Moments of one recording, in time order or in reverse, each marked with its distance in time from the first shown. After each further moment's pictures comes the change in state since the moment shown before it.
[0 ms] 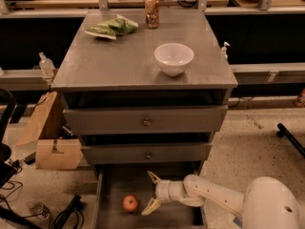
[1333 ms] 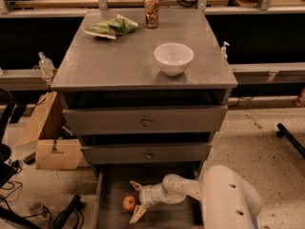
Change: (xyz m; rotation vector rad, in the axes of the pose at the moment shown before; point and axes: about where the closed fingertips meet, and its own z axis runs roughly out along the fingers) arm 0.025 0.036 0.096 -0.205 0.039 -0.017
